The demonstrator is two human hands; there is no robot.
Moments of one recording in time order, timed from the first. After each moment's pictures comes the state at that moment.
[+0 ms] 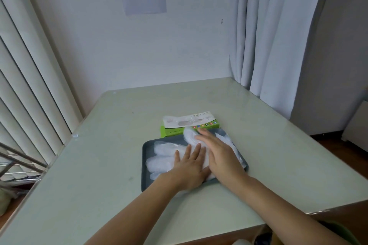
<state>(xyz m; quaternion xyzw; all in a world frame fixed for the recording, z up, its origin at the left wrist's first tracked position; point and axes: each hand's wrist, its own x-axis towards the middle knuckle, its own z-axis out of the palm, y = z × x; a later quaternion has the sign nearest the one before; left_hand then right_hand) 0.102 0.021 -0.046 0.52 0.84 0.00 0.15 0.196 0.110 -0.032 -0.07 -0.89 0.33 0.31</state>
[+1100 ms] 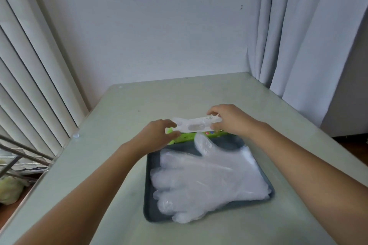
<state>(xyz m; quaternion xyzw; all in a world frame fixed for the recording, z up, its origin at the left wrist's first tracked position) -0.022 0.001 0.016 0.38 0.90 0.20 0.09 0.089 0.212 0.027 -0.14 -0.97 0.18 0.08</state>
